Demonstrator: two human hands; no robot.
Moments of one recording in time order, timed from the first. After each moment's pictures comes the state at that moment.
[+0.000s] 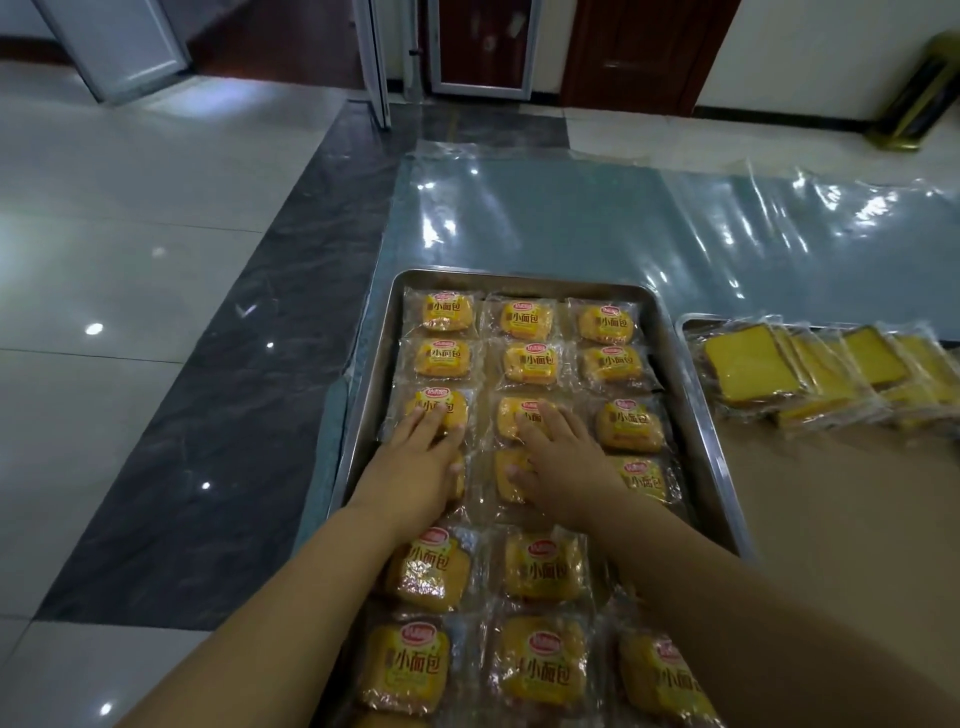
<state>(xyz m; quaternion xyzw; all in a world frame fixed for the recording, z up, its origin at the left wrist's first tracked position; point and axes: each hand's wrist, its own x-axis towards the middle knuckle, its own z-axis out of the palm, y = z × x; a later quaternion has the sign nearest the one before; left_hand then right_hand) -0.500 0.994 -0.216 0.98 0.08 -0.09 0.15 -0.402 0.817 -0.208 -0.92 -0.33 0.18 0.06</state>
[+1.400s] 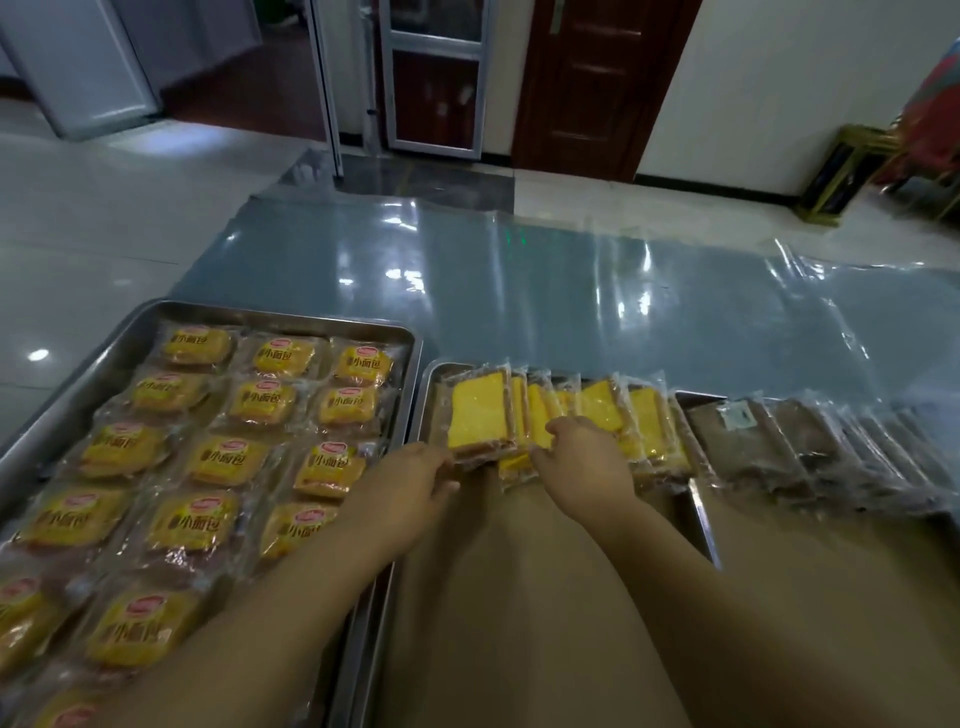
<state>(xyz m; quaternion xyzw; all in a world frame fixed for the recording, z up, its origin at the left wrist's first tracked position) -0.331 0.699 -0.177 0.96 0.11 0.02 0.26 -0.219 0.529 -0.159 -0.97 -0.19 0.06 0.16</state>
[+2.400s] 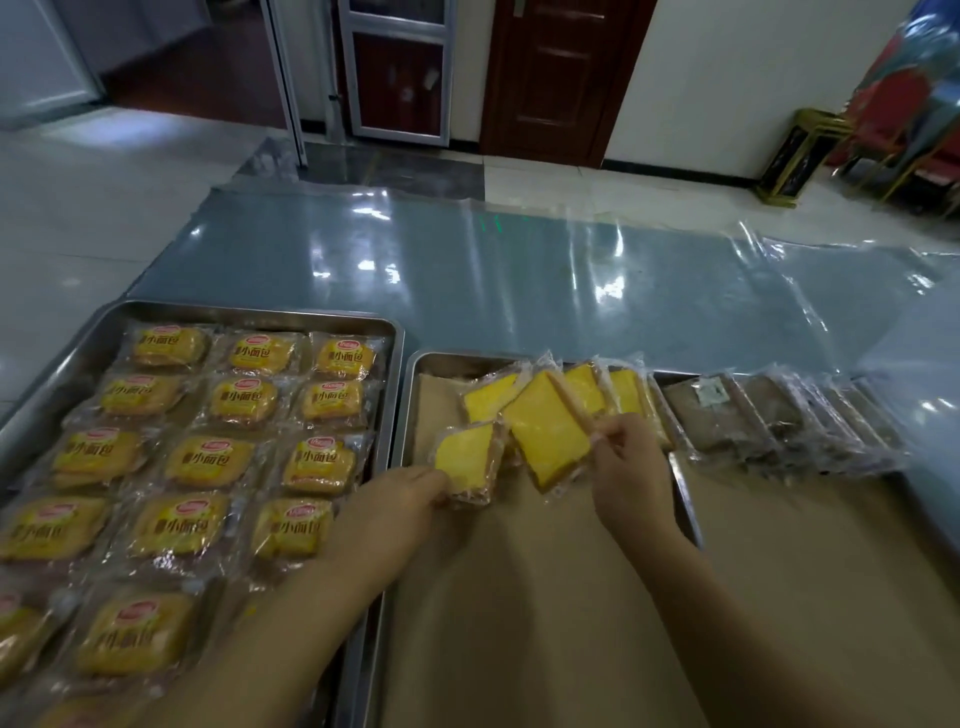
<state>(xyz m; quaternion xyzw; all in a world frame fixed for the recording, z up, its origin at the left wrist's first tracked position) -0.361 0.691 -0.180 0.96 -0.01 0.10 0.25 -0.250 0.486 -0.156 -0.88 -0.05 -0.04 0.47</state>
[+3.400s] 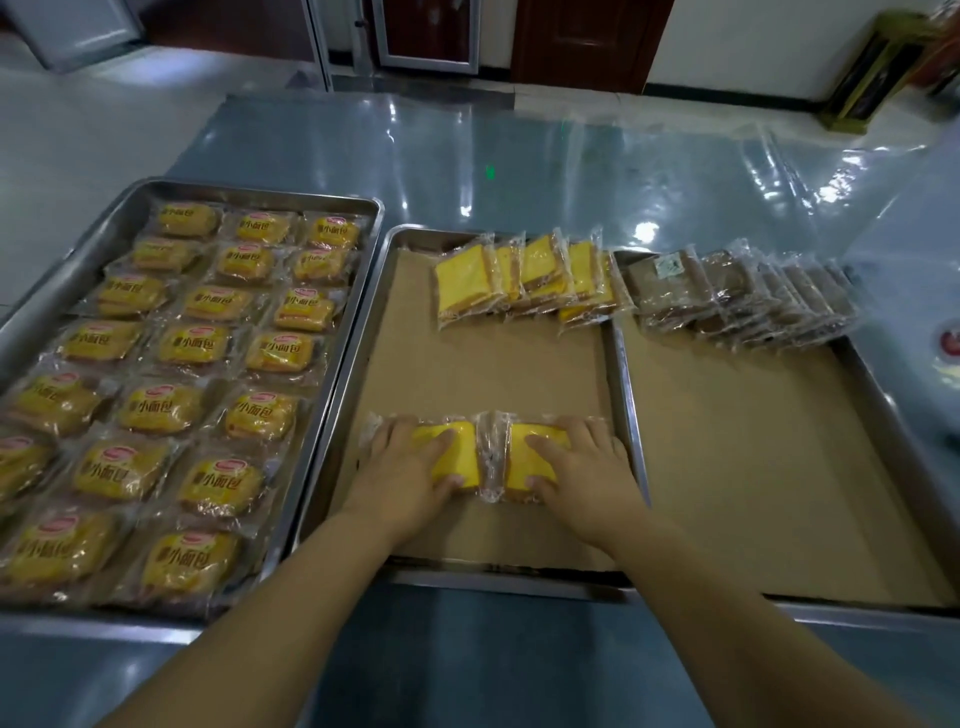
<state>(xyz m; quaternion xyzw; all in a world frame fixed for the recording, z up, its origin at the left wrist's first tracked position) -0.455 0.555 -0.226 0.98 0.13 -0.06 0.15 -0.358 0.357 -0.210 -0.94 -0.34 0.10 0.04</state>
